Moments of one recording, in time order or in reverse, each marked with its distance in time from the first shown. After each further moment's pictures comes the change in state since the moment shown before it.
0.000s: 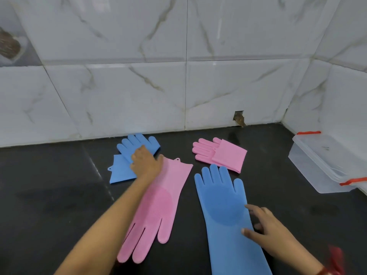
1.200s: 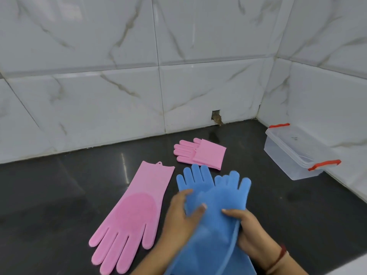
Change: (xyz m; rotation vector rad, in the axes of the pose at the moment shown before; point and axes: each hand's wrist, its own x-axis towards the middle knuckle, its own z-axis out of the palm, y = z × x) left_hand -0.188 0.028 -0.011 -0.658 -0.562 0.256; right_hand 0.002 -0.023 0.021 1.595 -0.107 0.150
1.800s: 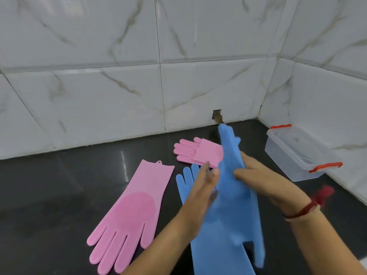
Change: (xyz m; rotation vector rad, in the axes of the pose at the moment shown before) left_hand 0.017 0.069 0.026 -0.643 -0.331 0.001; right_hand -0.017 -0.117 0.065 -1.183 -0.014 -0.279
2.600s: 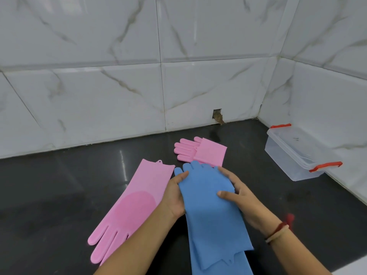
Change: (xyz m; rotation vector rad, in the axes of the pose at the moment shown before) left_hand 0.050 -0.042 -0.079 -0.639 0.154 -0.401; right_hand 0.025 0.102 0.052 0.611 -0.027 -0.003
